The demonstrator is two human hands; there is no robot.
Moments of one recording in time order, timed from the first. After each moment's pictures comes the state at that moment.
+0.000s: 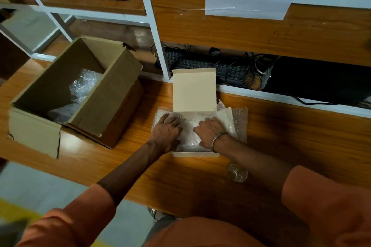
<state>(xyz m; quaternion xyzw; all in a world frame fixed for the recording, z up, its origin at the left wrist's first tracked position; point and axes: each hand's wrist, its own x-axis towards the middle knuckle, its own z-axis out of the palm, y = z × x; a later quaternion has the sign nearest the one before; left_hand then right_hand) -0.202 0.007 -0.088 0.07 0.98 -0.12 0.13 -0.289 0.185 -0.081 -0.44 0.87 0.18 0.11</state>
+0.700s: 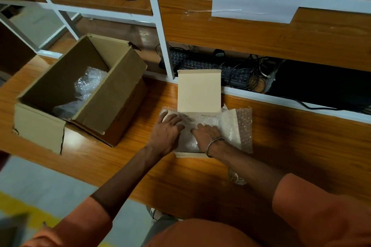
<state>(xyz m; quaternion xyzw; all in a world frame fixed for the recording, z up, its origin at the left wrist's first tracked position) -0.184 0.007 -0.072 0.04 1.00 -0.05 0.02 -0.272 0.171 -0.093 -0.39 0.90 0.08 0.16</state>
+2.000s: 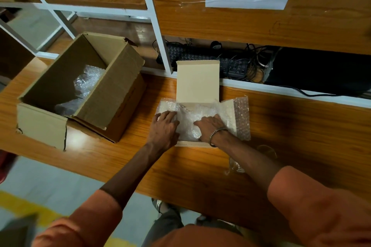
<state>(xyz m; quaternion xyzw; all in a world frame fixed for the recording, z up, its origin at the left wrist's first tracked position) -0.171 0.014 -0.067 -0.04 1.00 -0.05 0.08 -0.285 0.182 -0.102 -0.38 0.90 0.05 0.19</state>
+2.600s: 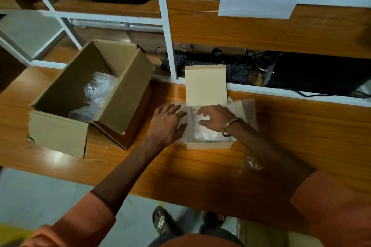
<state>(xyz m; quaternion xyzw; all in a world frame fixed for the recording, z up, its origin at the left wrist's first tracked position) -0.163 -0.040 -0.027 0.01 1.00 0.05 -0.01 -0.282 0.156 -0.040 -0.30 0.92 -0.18 0.17</state>
